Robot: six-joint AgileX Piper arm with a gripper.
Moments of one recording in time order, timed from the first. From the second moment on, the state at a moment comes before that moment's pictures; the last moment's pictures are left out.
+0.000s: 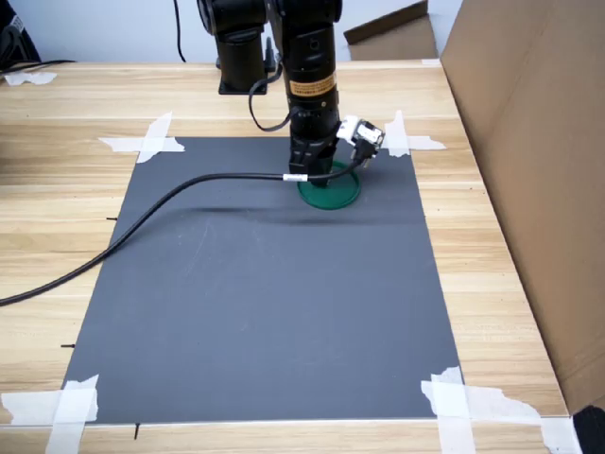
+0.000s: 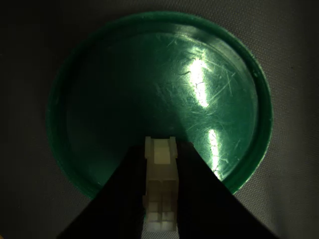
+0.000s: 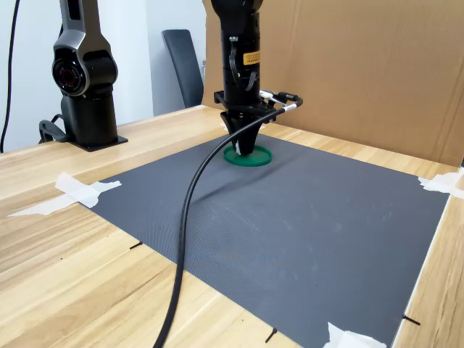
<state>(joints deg) 26.0 91.4 -48.2 4.8 37.4 -52.5</state>
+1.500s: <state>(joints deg) -13.8 49.4 -47.6 37.5 25.6 -45.8</state>
